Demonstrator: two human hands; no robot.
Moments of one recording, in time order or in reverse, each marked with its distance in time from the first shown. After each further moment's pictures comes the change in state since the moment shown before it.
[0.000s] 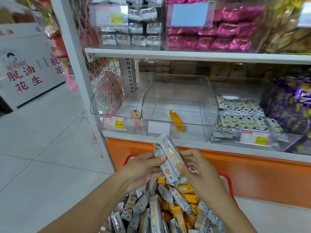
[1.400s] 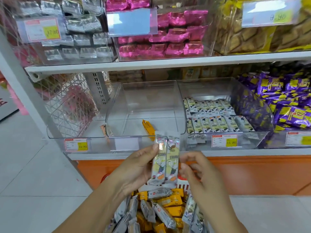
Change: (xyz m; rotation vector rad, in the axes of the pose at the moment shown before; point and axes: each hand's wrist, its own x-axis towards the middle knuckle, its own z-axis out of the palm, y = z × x) left_hand 0.049 0.033 0.073 0.008 -0.124 0.079; right_hand 0.002 0.017 -0.058 0.007 0.300 -0.106
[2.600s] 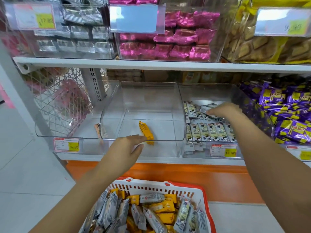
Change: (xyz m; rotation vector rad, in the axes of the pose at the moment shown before) left_hand 0.028 0.030 -0.036 1.442 0.346 0.418; right_hand 0.250 0.041 -0.095 -0.957 -0.047 0.668
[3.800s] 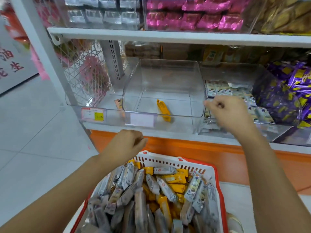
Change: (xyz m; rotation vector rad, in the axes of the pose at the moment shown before) left_hand -0.062 -0.046 0.004 0.076 -0.070 -0.007; right_hand -0.149 0.000 0.038 0.426 0.212 -0.684
